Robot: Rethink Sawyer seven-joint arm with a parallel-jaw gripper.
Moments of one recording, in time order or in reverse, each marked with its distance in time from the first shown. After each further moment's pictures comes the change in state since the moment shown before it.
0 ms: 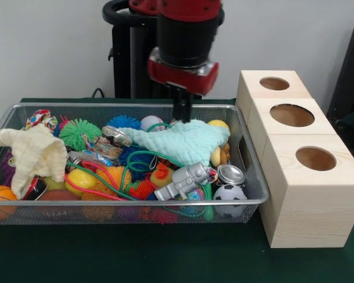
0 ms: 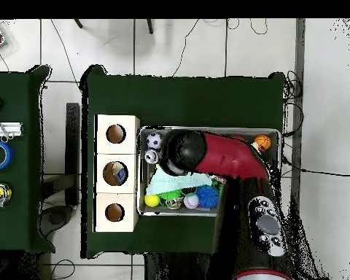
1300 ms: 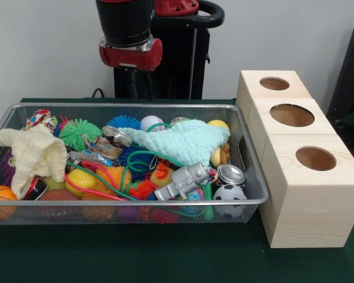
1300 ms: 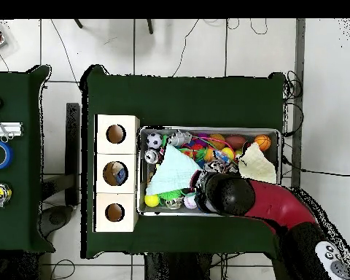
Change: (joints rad) arm -0.442 -0.147 0.357 0.396 -0.232 -0.219 -0.078
